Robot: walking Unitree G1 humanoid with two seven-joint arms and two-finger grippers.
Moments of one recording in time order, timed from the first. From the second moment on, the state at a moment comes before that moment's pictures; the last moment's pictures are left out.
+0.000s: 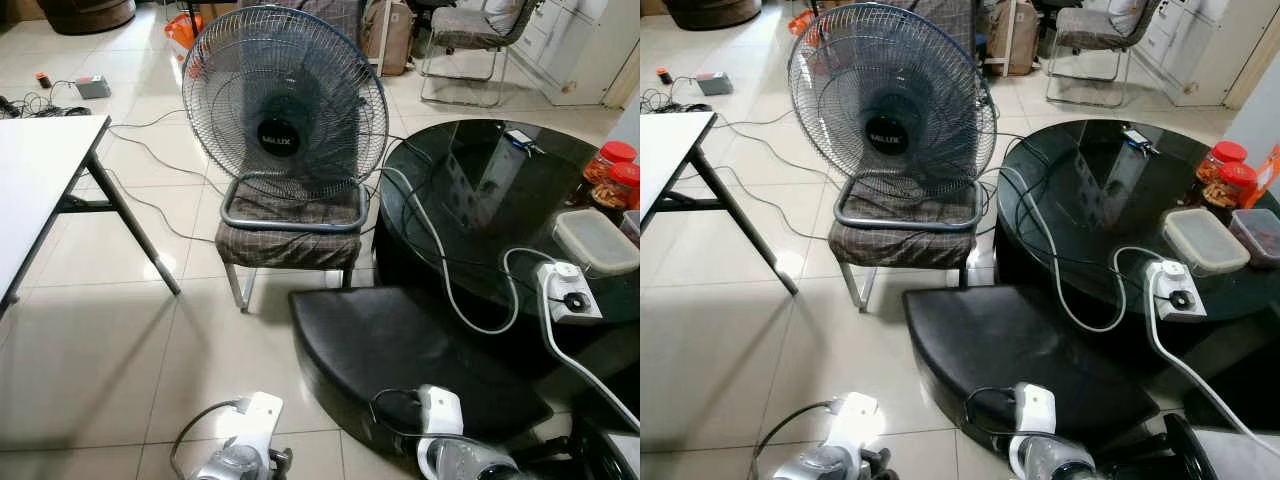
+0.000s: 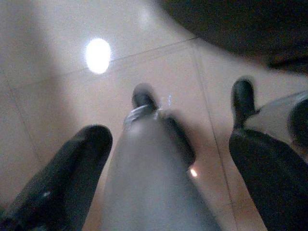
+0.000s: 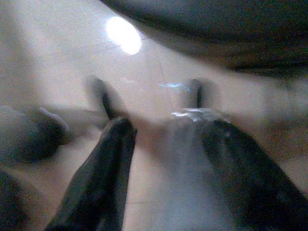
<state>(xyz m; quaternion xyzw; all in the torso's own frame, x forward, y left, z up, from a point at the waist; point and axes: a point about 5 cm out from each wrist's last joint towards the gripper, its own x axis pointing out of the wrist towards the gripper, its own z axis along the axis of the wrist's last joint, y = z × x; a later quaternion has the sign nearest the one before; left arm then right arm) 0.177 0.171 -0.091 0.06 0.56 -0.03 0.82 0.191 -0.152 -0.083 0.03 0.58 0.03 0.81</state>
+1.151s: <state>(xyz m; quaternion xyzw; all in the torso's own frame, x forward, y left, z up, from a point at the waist) 0.274 0.191 0.180 0.12 0.00 0.02 0.99 0.296 -0.145 0.152 -0.07 -0.05 0.11 0.99</state>
